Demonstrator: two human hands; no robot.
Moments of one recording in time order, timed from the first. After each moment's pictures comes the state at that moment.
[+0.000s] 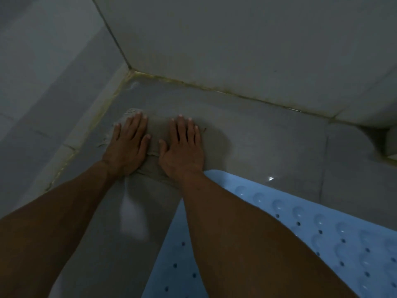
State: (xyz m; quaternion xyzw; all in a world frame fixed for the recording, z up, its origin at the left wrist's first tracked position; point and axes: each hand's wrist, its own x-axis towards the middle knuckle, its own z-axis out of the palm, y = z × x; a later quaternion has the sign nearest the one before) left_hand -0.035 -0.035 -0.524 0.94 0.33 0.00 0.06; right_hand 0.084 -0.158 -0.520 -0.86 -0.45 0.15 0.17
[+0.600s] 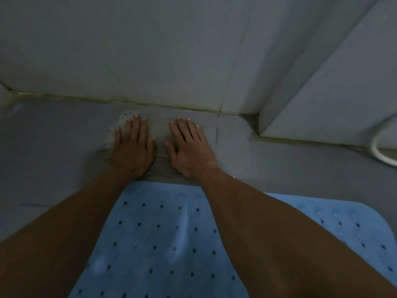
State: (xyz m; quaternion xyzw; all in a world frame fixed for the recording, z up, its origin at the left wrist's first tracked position) left_hand 0.161 -0.204 -0.524 0.96 0.27 0.01 0.07; right_hand 0.259 -0.349 -0.513 -0.88 -0.43 0.10 0.15
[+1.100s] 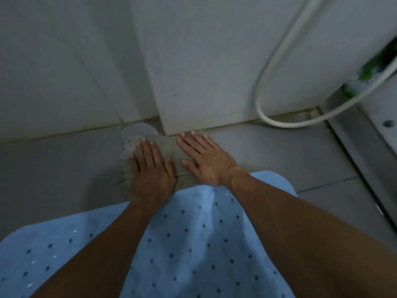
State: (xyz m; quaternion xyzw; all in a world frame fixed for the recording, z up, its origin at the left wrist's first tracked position) left_hand 0.270 -0.455 -0.525 0.98 0.20 0.02 0.07; right_hand 0.362 -0.612 -0.512 -0.90 -0.43 0.09 0.08
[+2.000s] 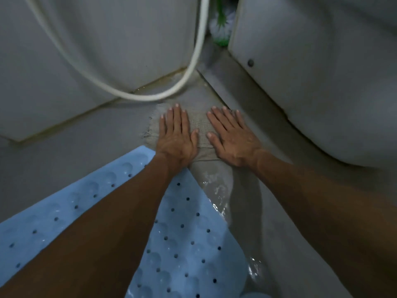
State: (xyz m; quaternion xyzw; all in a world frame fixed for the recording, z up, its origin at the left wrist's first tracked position) left_hand 0.347 -0.766 -0.517 0.99 -0.11 -0.03 0.08; right_hand 0.337 -0.951 -0.498 -0.98 -0.15 0.09 0.05
